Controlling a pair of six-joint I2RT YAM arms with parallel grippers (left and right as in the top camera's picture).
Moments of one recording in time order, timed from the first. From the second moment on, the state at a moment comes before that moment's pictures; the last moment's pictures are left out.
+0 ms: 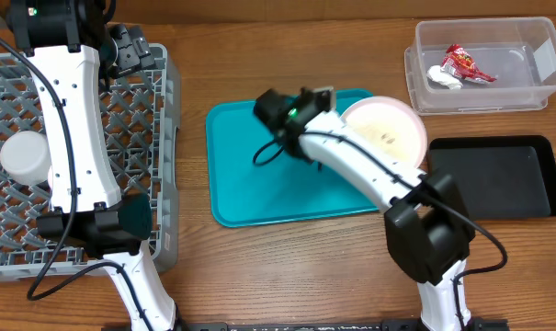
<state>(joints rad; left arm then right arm) 0.08 2.13 2.64 -1.69 -0.18 -0.34 0.67 2.11 1.79 -1.25 0.64 0.71</state>
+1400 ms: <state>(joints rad) 0.08 2.13 2.64 -1.69 -0.18 -0.34 -0.22 2.11 2.06 -1.29 0.06 0.75</state>
